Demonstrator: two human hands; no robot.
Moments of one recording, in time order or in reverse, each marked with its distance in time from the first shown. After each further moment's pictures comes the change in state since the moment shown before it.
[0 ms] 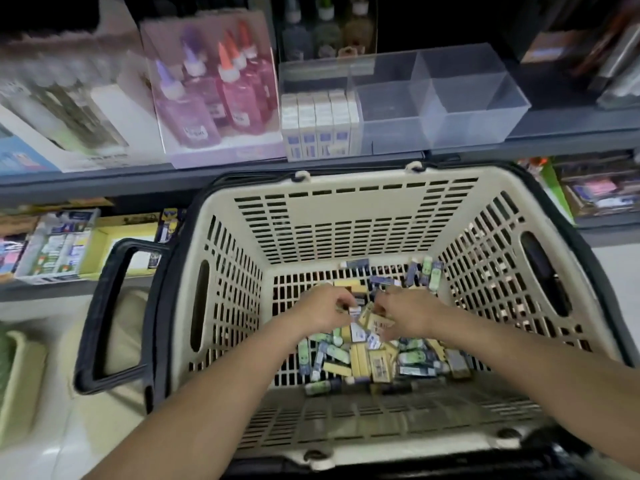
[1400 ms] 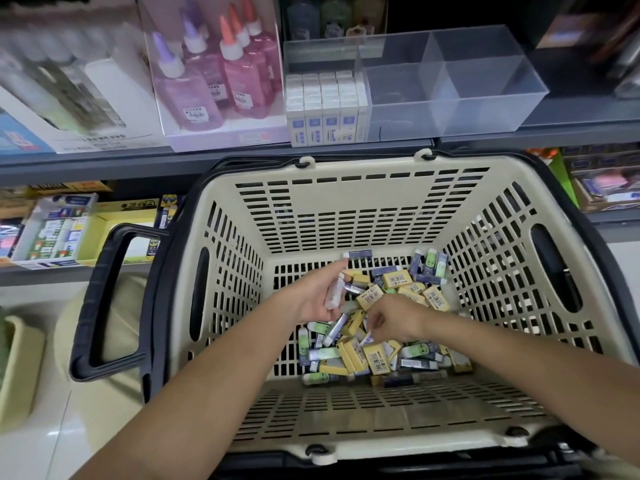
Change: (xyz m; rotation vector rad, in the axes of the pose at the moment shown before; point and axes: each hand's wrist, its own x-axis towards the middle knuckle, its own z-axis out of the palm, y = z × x) left_hand 0.009 0.002 -0.012 -1.173 -0.124 -0.461; right_hand 0.003 -0.021 0.014 0.515 -0.042 -0.006
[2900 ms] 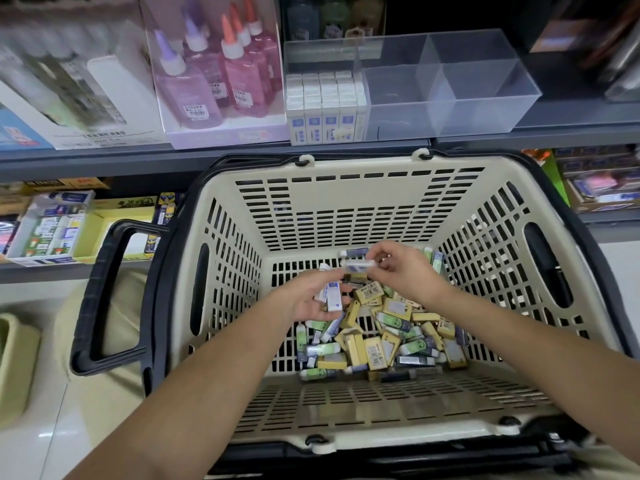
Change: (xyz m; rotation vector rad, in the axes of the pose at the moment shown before) left_hand 0.004 -0.009 -0.009 -0.046 -0.007 0.058; right_hand -0.006 -0.005 -0.036 0.413 0.544 -0.166
